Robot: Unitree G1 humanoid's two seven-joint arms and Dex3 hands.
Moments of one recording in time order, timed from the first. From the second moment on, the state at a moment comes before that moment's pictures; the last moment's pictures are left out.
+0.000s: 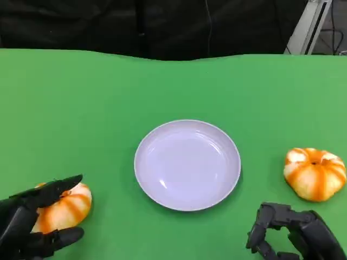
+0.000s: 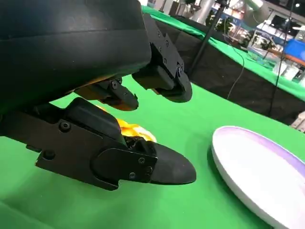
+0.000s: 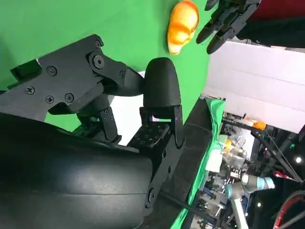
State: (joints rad) left arm 0.10 0.39 0.06 0.40 0.54 -0.68 0.19; right arm 0.07 -0.10 0.11 0.49 0.05 -0.92 0.36
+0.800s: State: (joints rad) left arm 0.08 0.43 -0.04 0.35 0.54 -0.39 0.12; right arm 0.08 -0.10 0.11 0.45 0.04 -0.92 0.36
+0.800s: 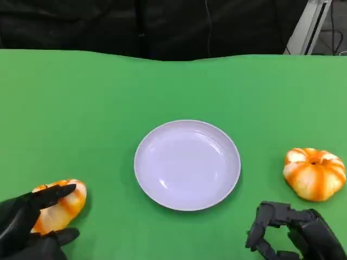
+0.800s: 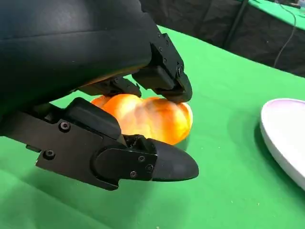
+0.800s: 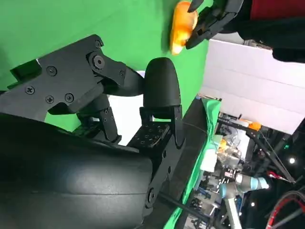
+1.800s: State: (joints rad) left arm 0.08 0.44 -0.09 0.32 0.58 -0.29 0.20; right arm 0.09 -0.10 0.11 0.45 0.04 -0.92 0.36
